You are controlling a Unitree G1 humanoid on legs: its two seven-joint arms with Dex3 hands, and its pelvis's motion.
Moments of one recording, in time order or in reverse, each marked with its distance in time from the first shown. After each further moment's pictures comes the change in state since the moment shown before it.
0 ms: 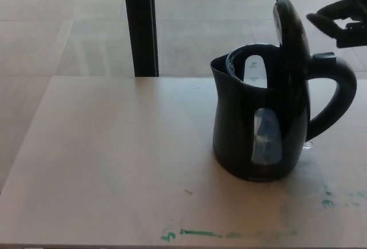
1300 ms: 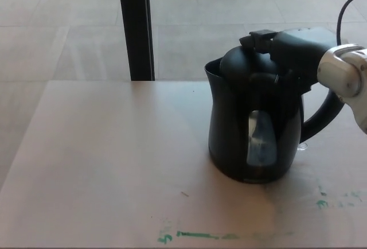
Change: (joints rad) left_arm -0.020 0.010 -0.015 0.012 0.002 0.001 0.006; right_arm -0.004 0.054 0.379 -0.034 -0.436 -0.077 0.043
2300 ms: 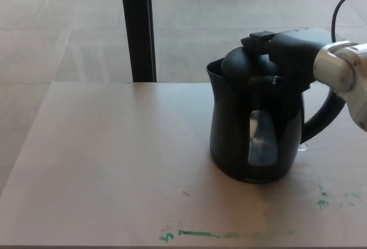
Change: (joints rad) left_arm 0.003 0.000 0.006 -0.005 -0.001 0.002 0.001; right_arm -0.066 0.037 -0.079 0.107 -0.023 -0.001 0.066
